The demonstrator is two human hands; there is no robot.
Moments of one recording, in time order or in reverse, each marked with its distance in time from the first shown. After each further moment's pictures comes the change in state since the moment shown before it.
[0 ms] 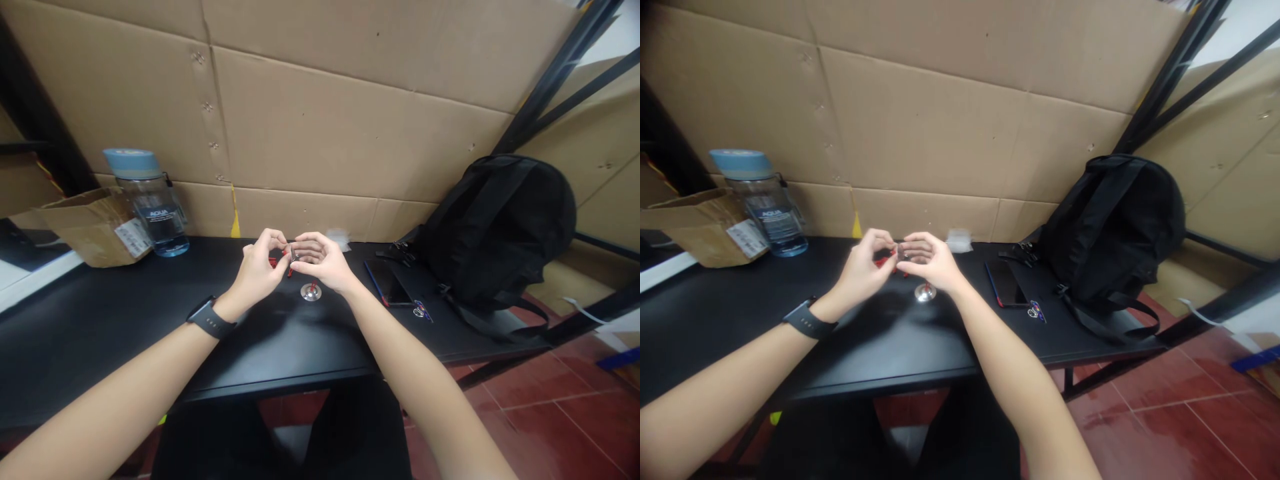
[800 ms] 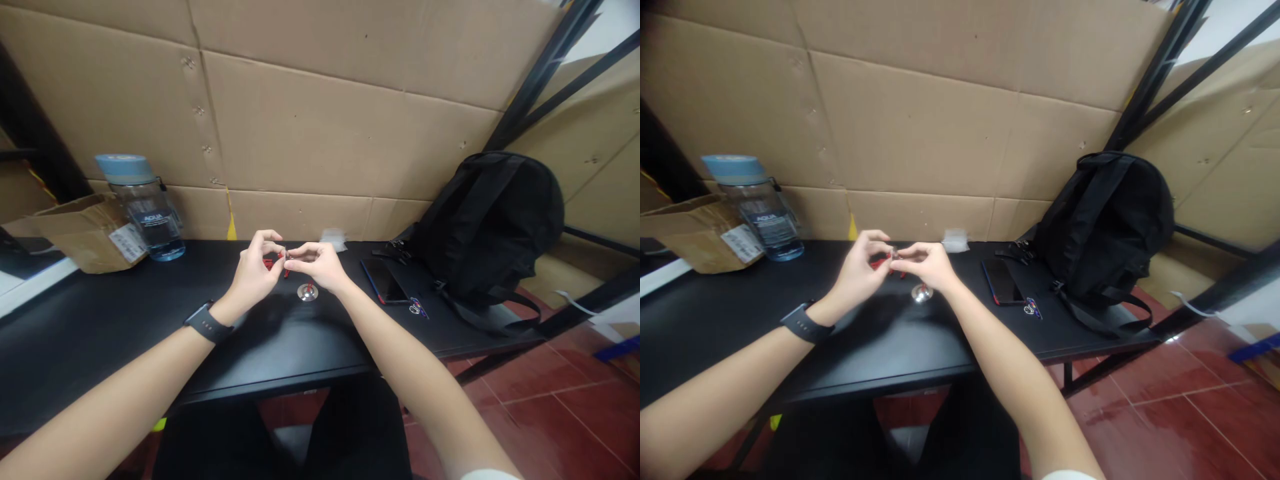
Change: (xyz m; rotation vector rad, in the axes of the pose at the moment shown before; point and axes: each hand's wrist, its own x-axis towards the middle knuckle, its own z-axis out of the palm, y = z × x) left_hand -0.002 -0.003 0.003 -0.141 0.014 -0.098; right_hand 0.001 0.009 0.004 0.040 0.071 0.068
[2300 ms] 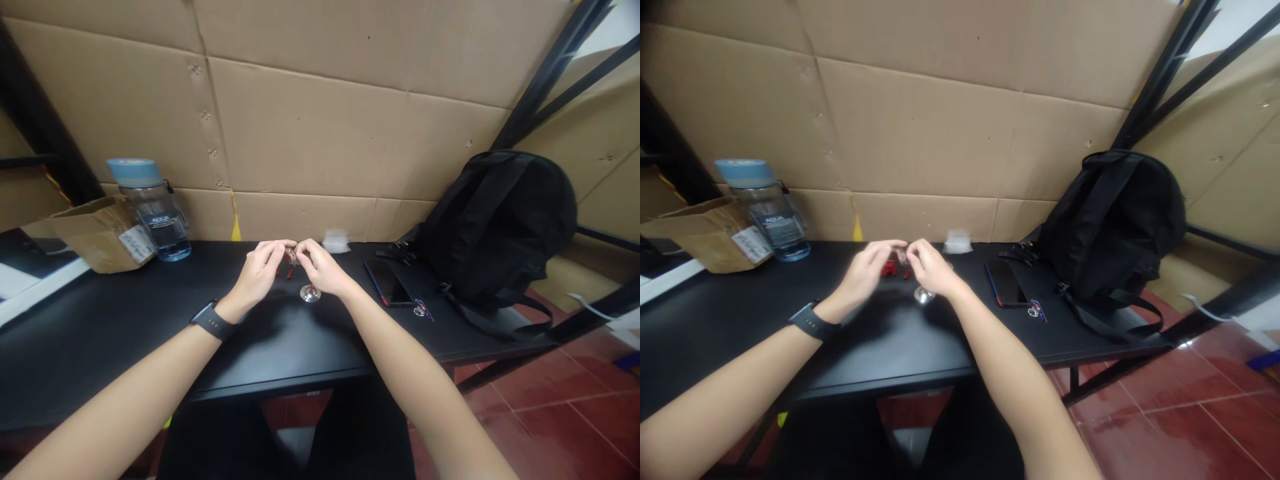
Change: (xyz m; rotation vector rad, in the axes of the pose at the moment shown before) left_hand 0.001 0.000 -0.003 0.119 -0.067 0.018; right_hand 0.000 -0.005 -0.006 -0.671 -0.093 -0.334
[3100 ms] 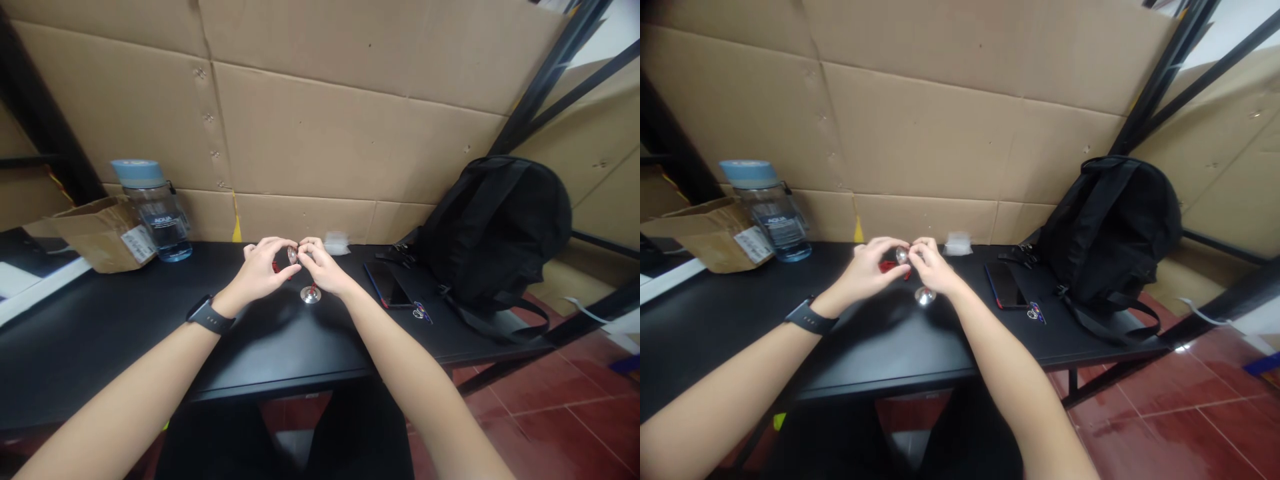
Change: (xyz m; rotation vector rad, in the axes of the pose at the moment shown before) left_hand 0.007 0.005 -0.009 0.312 -0.097 0.133; right_hand 0.000 0.019 0.006 0.196 0.001 0.113
